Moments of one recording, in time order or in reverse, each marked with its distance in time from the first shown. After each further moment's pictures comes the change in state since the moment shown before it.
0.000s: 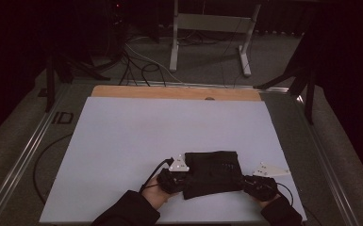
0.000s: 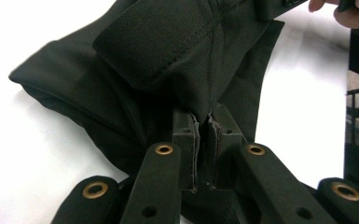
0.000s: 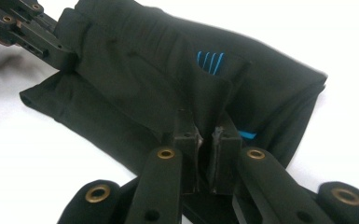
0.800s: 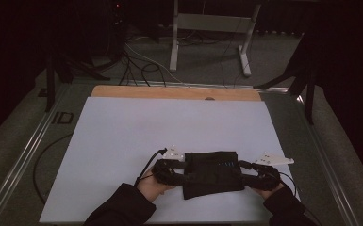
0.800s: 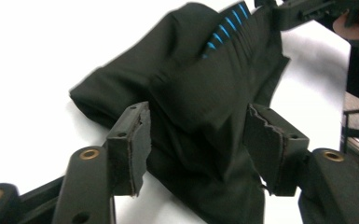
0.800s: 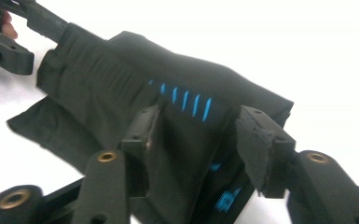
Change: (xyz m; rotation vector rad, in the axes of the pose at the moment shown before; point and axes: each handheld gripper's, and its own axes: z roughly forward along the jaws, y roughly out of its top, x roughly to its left) left arm 0.020 0.020 -0.020 -0.027 0.010 -0.079; right arm -0.018 0.027 -0.002 0.001 -0.019 0.014
